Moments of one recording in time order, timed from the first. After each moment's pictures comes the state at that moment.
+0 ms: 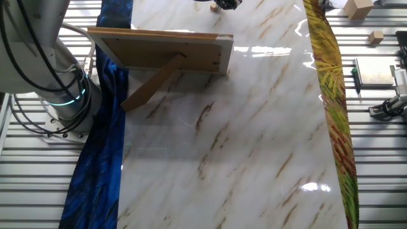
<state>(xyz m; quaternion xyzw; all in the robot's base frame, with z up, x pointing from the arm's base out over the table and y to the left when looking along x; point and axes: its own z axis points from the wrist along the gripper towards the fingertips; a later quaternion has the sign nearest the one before) 0.401 0.389 0.013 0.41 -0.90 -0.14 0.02</state>
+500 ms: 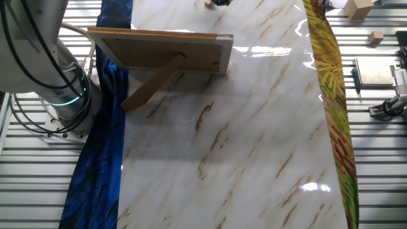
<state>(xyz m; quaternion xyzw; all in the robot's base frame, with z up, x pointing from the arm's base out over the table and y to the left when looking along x) 0.393 0.393 0.015 0.41 -0.90 -0.13 0.03</state>
